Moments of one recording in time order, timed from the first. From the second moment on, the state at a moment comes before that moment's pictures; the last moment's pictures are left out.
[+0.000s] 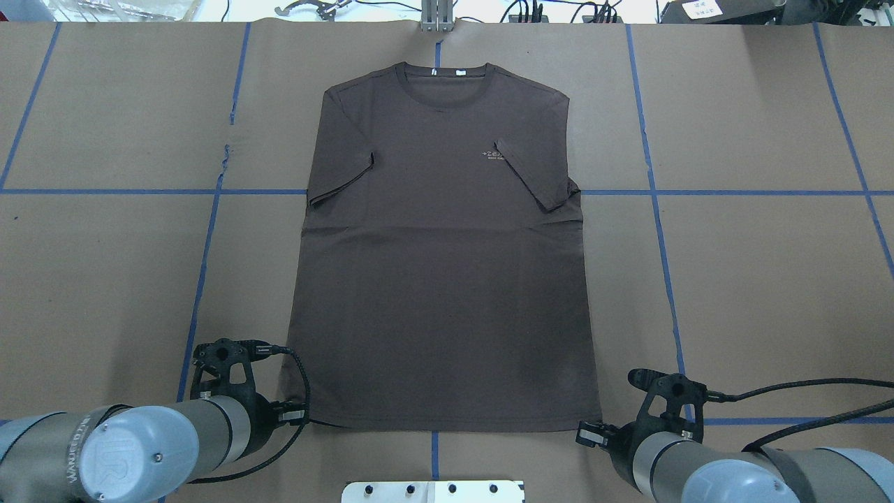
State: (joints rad) left arm -0.13 -1.69 -2.16 -1.77 -1.49 -1.55; right arm 0.01 -1.58 2.27 -1.42 1.36 1.83
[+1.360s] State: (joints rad) left arm -0.65 -2.07 -2.26 -1.24 -1.82 -1.00; right arm 0.64 -1.11 2.37 -2.07 1.78 1.42
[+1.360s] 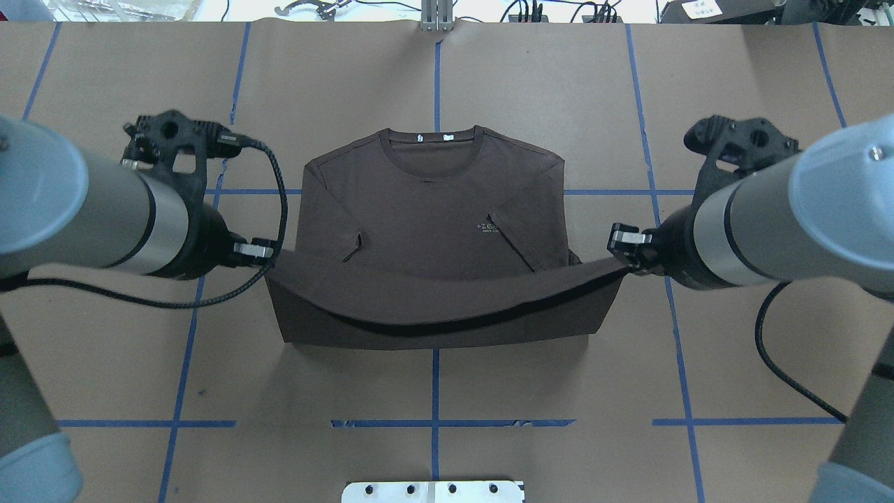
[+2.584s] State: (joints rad) left arm -0.80 -2.30 -1.27 -1.99 -1.78 -0.91; right arm 0.80 -0.88 1.36 -1.31 1.78 1.32
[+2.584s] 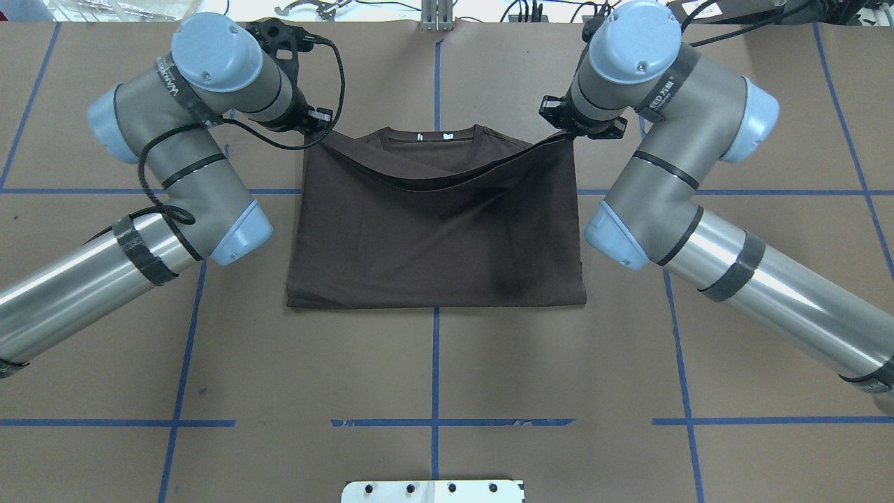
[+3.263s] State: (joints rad) left arm -0.80 -2.24 -1.31 -2.02 -1.77 -0.84; right arm 0.80 -0.89 1.30 -1.27 1.78 1.25
